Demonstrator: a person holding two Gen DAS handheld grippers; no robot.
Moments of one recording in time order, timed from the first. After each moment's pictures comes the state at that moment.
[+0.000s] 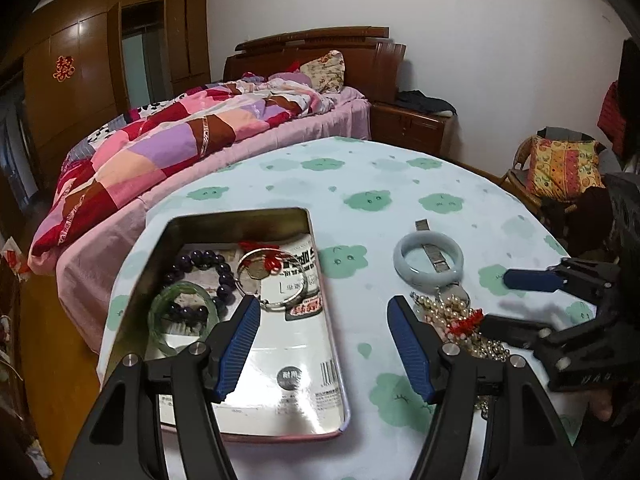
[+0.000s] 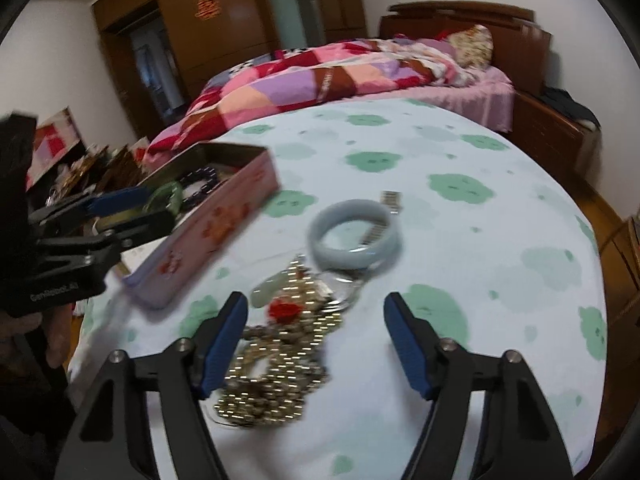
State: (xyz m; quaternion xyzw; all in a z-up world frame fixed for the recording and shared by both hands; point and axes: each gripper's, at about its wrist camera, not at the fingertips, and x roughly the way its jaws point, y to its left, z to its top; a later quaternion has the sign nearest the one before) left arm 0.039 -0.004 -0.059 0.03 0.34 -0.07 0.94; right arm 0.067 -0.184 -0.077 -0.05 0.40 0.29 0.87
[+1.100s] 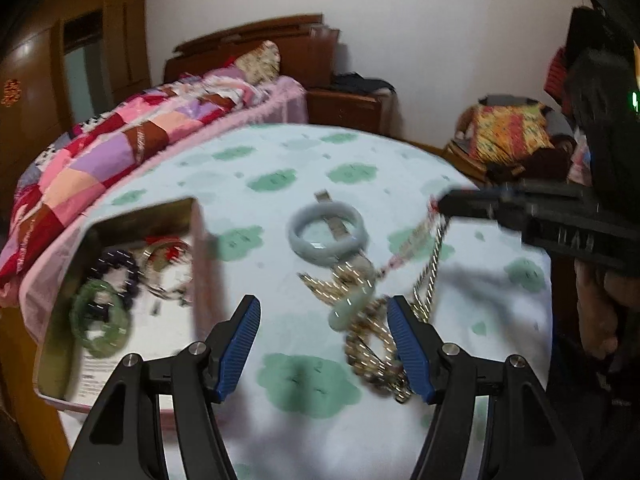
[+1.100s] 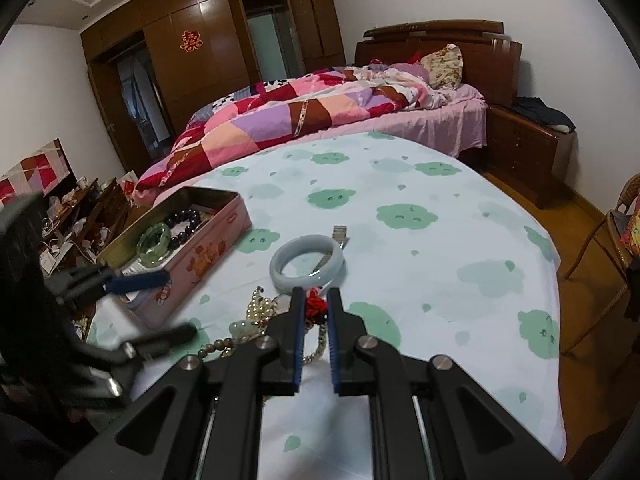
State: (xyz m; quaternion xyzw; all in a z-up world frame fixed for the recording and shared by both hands) left arm 0.021 -0.070 -0.076 0.06 0.36 -0.18 0.91; right arm 0.059 -0.233 -0.045 -0.01 0.36 0.25 0.90
